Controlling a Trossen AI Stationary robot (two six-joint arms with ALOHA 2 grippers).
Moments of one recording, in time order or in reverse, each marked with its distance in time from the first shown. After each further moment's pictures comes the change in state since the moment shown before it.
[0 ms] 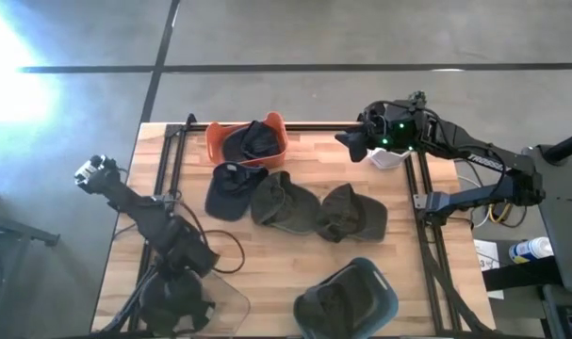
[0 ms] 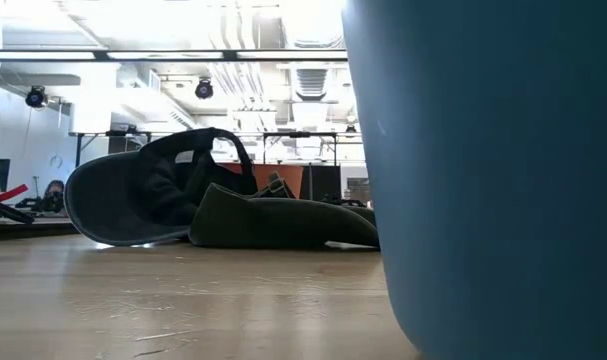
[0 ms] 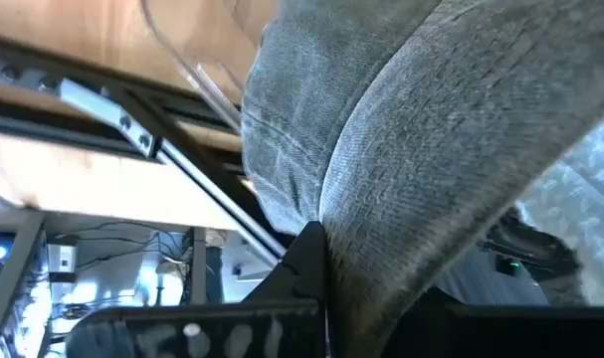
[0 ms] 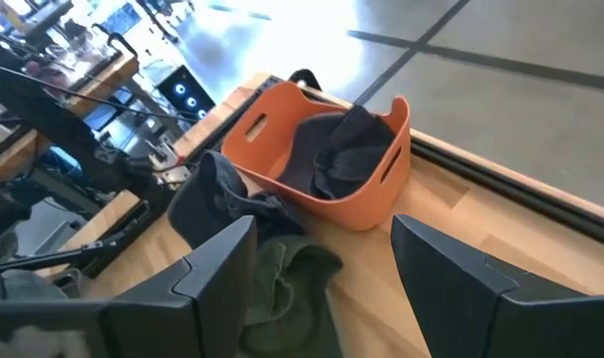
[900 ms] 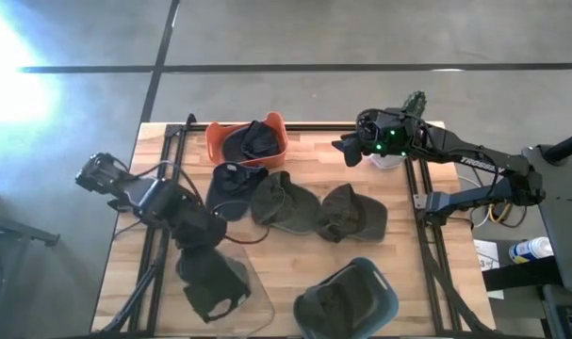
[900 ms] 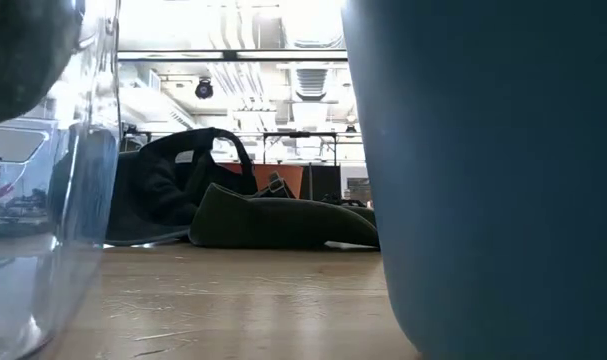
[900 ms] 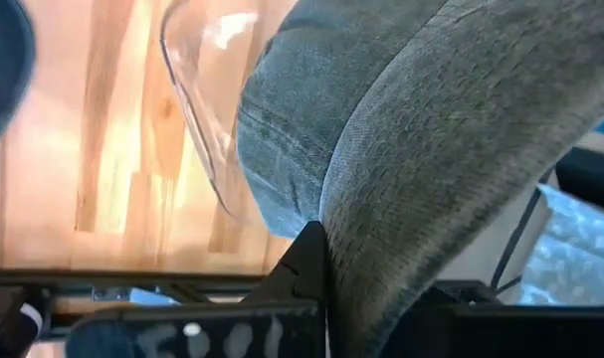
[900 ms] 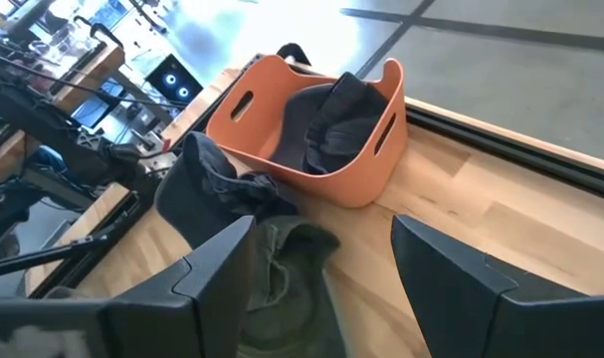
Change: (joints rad) left arm 0.173 0.005 0.314 -0.013 -0.293 0.275; right arm 0.000 0.000 -0.105 0.068 -0.003 0.061
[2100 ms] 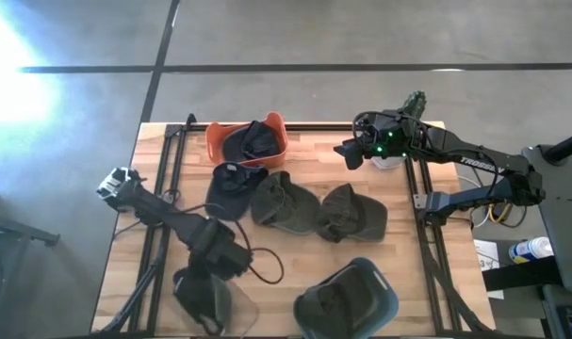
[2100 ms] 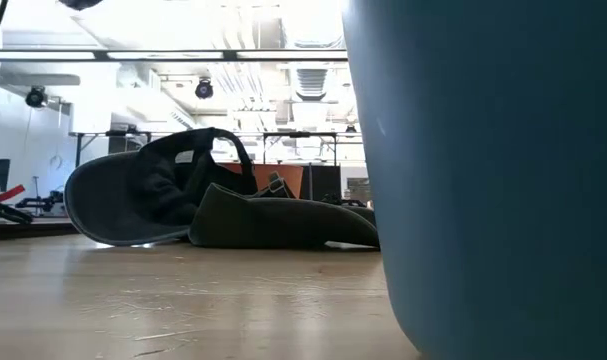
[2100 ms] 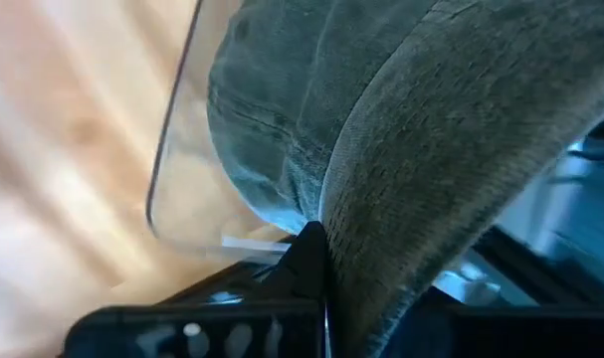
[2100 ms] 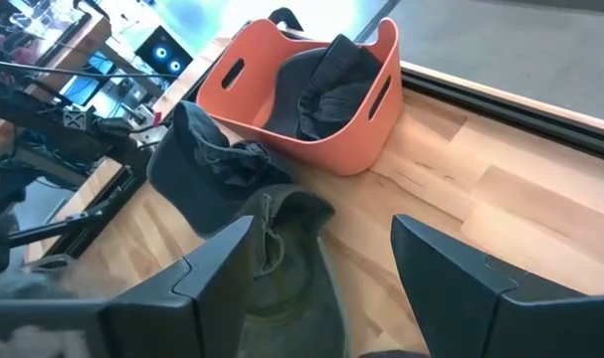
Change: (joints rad) left arm -0.053 0.243 -0.074 -0.025 0.200 0.604; right arm 0.000 0.000 -0.001 -0.071 -0.033 0.023
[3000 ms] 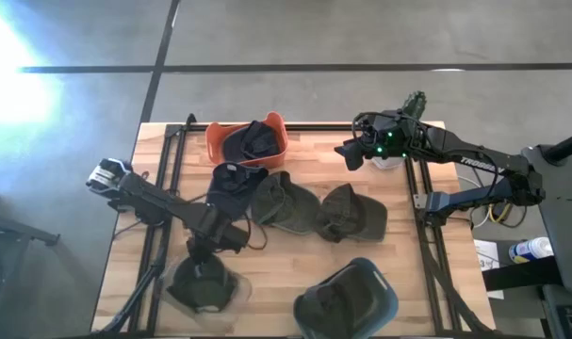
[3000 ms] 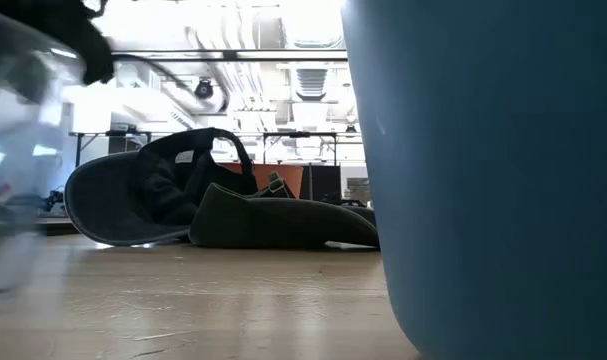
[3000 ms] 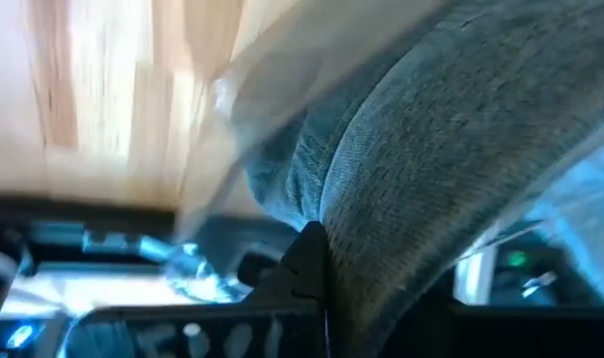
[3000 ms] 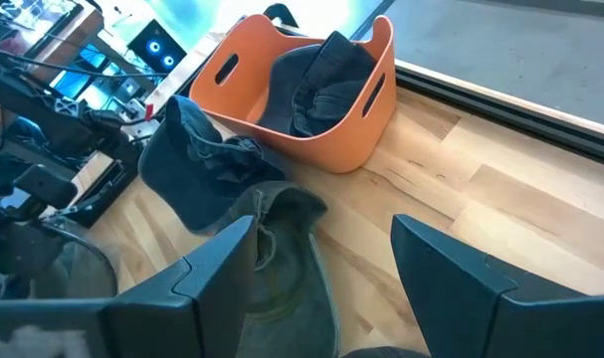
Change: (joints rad) left arm 0.139 -0.140 -0.461 0.216 0.008 -0.528; right arm 0.000 0.000 0.000 -0.014 0.008 -0.020
